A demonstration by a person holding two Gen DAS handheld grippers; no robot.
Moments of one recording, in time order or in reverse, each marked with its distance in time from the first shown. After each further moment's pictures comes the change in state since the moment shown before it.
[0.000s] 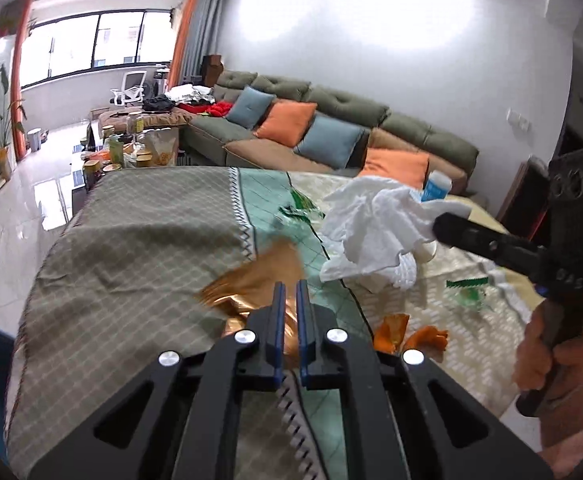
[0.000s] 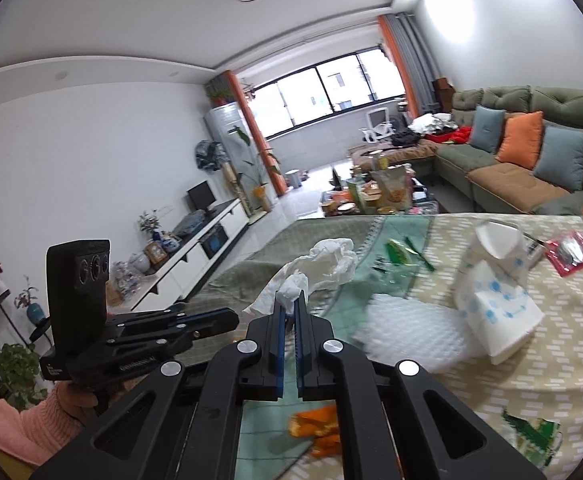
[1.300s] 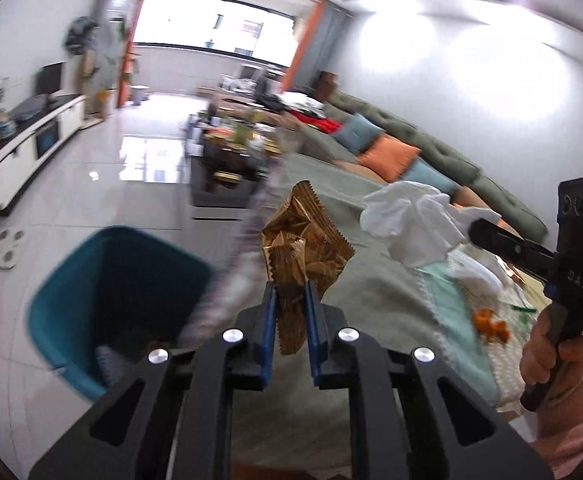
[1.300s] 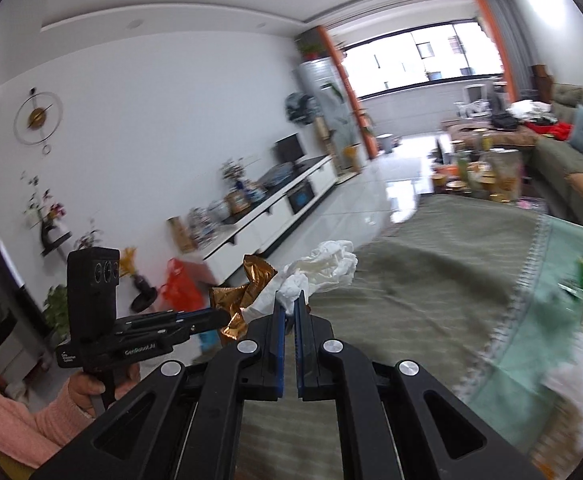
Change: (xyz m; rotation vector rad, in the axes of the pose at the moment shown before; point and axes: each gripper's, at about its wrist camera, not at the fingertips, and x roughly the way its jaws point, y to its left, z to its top) left arm -0.131 0.139 -0.069 -0.318 -0.084 0.282; right arm 0.114 0.112 -0.002 -0.140 0.176 0.318
